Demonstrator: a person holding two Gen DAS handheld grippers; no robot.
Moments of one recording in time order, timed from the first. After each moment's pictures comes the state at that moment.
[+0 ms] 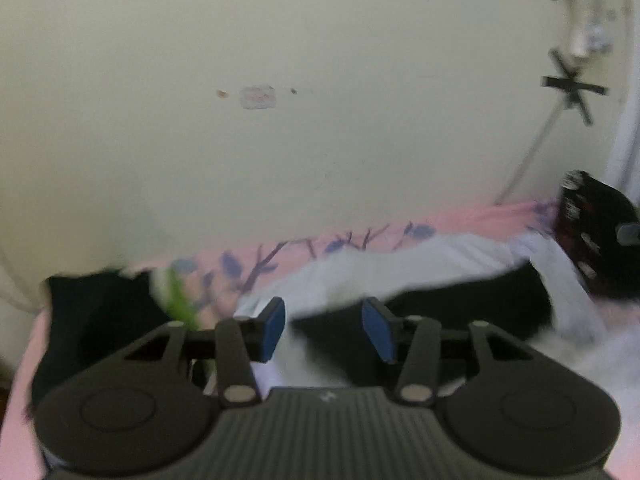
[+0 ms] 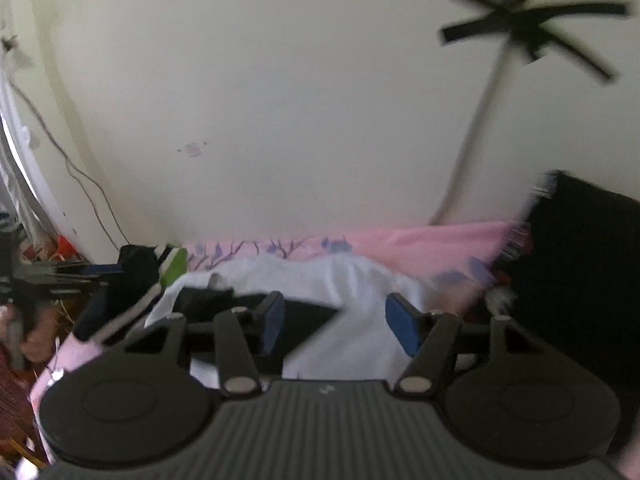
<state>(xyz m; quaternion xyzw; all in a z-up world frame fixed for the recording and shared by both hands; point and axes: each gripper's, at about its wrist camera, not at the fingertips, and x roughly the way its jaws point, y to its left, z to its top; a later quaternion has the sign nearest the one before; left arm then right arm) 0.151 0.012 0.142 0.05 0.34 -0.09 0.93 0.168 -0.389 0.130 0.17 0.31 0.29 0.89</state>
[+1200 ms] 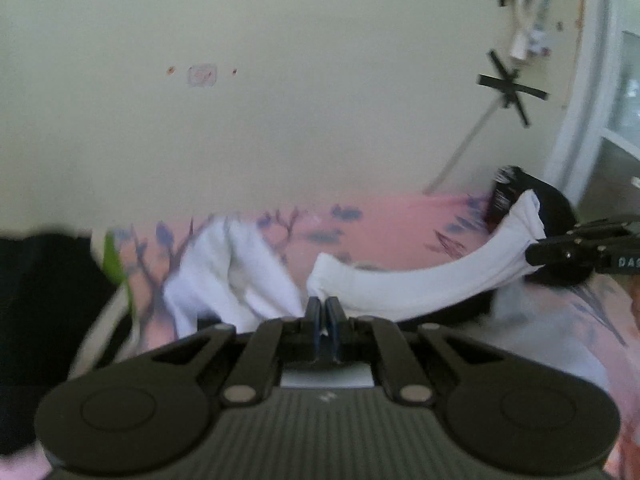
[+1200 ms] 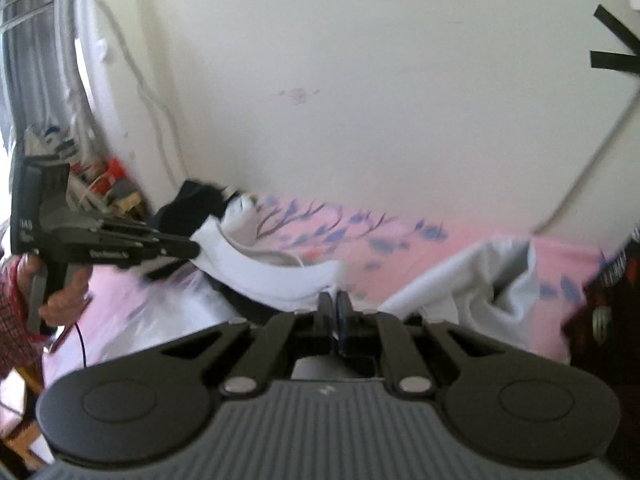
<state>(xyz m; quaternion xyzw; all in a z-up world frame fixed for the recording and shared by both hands) 0.065 0.005 0.123 0.00 0.33 -0.17 0.93 0.090 -0.336 0.137 0.06 0.28 0.38 0.88</state>
